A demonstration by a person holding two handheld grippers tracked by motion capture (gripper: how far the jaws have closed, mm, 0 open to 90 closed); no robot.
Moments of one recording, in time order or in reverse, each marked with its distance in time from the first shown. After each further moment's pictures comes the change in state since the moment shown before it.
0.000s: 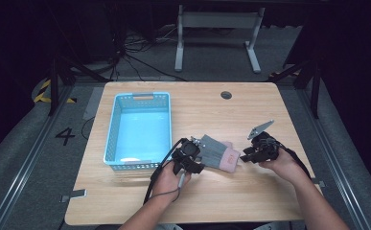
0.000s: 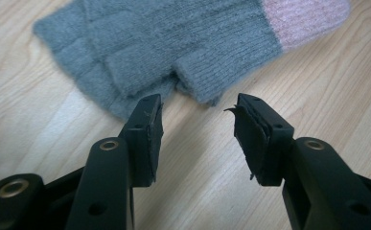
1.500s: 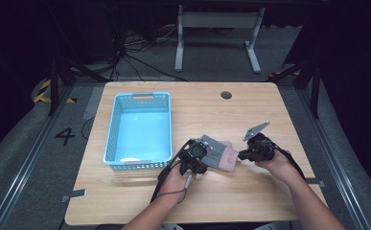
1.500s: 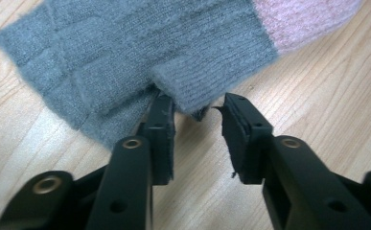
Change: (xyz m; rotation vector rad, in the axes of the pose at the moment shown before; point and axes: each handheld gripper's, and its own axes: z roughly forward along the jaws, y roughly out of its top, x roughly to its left) left arm -0.012 0.009 0.012 0.033 0.048 0.025; right arm 0.010 0.007 0.006 -0.017 -0.005 -0.025
